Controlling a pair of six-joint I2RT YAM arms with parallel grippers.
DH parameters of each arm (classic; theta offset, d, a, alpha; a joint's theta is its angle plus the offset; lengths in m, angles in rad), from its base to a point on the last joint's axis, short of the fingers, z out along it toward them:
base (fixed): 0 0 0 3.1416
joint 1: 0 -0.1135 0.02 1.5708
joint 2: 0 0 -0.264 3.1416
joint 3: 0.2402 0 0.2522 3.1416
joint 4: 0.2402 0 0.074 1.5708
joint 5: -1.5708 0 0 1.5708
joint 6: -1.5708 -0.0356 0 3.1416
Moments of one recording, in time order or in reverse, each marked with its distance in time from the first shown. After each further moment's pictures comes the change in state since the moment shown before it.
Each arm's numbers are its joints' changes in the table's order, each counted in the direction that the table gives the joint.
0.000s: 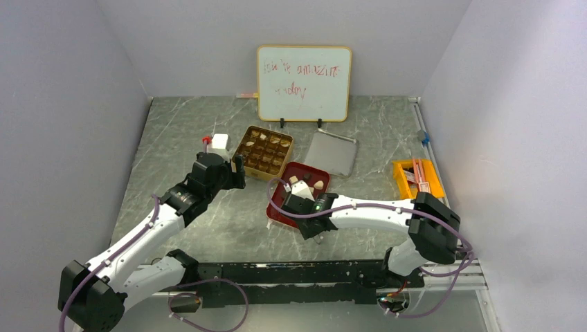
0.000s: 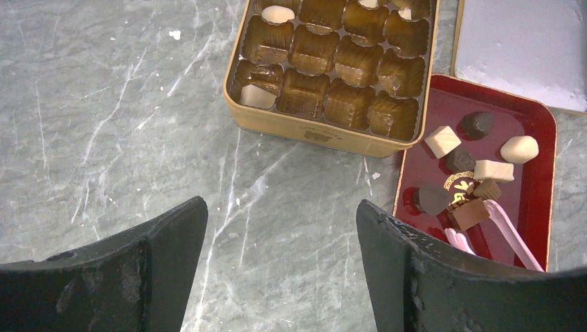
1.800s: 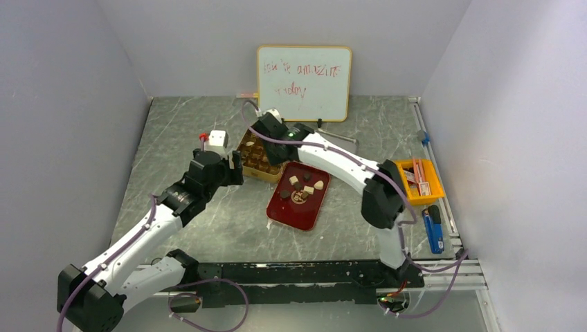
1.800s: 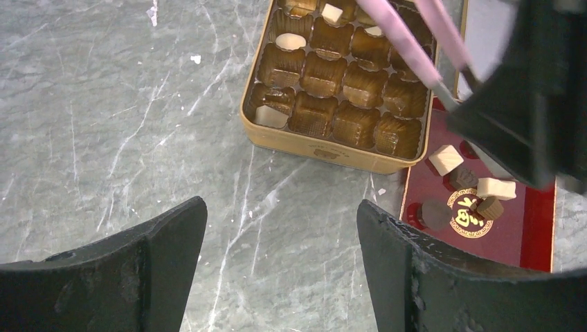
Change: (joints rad) left arm 0.000 -0.014 0.032 0.005 0.042 -0.028; right arm 0.280 0.442 0.848 0.084 0.006 0.249
